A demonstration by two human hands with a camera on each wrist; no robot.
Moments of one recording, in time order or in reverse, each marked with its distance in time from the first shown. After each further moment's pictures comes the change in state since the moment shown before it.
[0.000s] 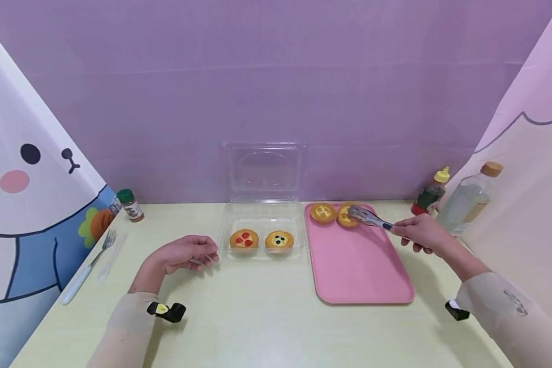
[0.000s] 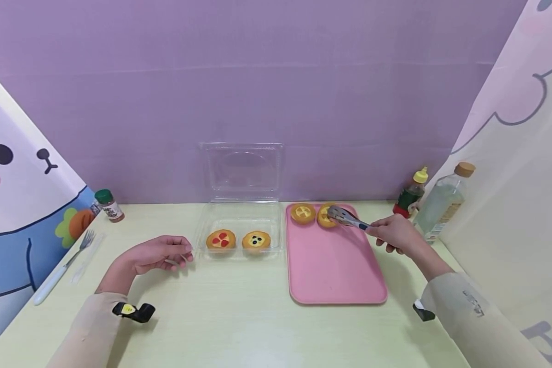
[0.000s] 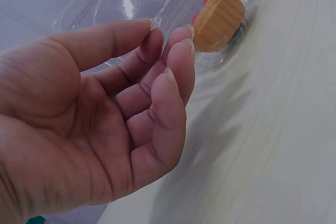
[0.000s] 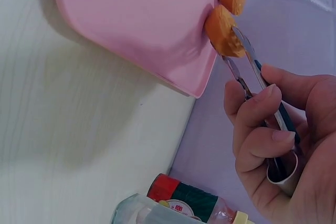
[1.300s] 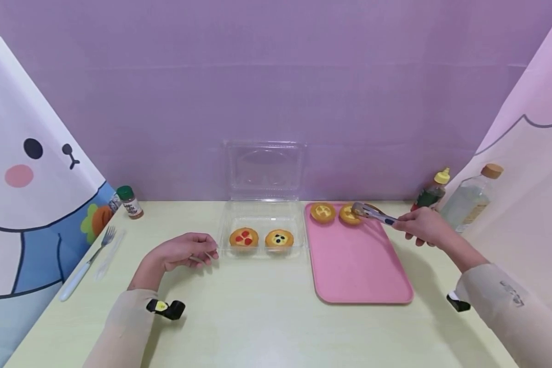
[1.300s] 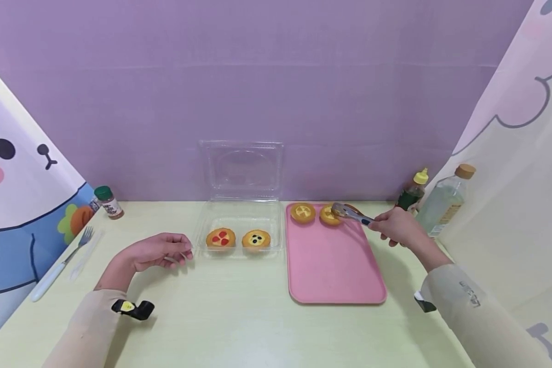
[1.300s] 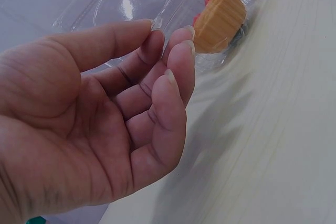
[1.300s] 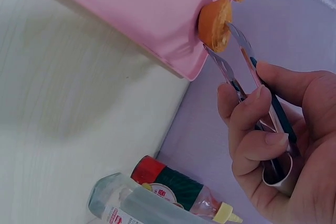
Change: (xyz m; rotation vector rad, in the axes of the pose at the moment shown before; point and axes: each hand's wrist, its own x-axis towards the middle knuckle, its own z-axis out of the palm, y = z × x) left_hand 0.001 -0.002 -0.001 -0.005 0.004 -0.011; right_hand 0.006 -0.004 -0.014 -0.185 0.022 -0.066
